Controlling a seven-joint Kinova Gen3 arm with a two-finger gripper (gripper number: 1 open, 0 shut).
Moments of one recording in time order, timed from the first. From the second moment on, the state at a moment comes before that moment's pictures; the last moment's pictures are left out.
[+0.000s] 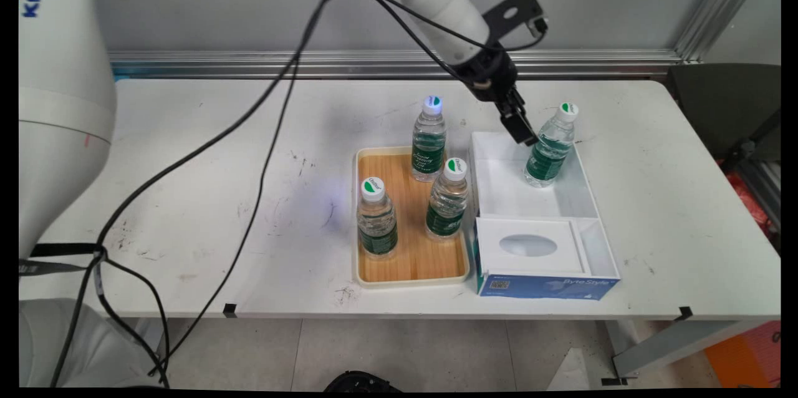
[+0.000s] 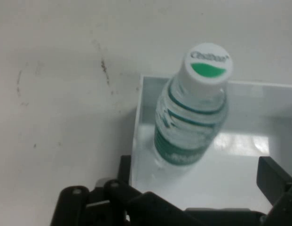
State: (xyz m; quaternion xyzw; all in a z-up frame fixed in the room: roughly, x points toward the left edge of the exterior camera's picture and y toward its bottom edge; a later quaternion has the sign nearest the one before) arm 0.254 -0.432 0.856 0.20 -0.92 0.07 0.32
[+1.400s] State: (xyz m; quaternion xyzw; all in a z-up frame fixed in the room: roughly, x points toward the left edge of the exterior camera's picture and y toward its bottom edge) arm 0.203 -0.466 0.794 0.20 -0.91 0.05 0.35
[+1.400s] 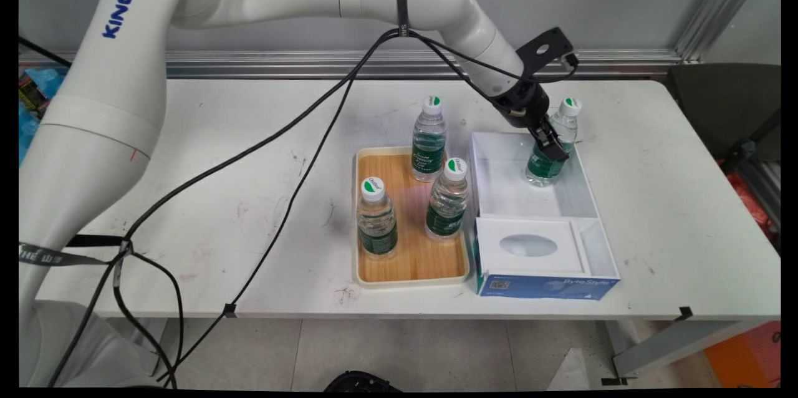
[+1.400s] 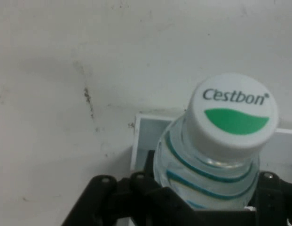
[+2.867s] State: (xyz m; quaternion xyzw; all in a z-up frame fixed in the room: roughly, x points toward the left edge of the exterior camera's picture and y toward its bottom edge) arm 0.295 -0.392 0.970 0.21 -0.91 0.09 0.36
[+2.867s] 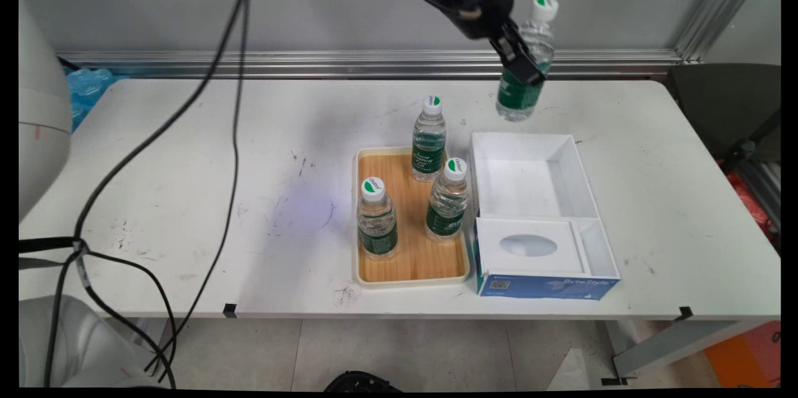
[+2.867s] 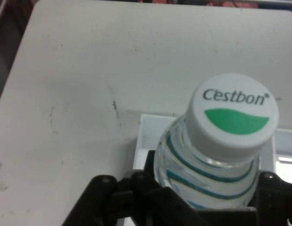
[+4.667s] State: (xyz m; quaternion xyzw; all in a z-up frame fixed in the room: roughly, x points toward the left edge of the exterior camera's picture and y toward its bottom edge) arm 0.483 -0.283 0.934 0.24 -0.91 0.08 0.33
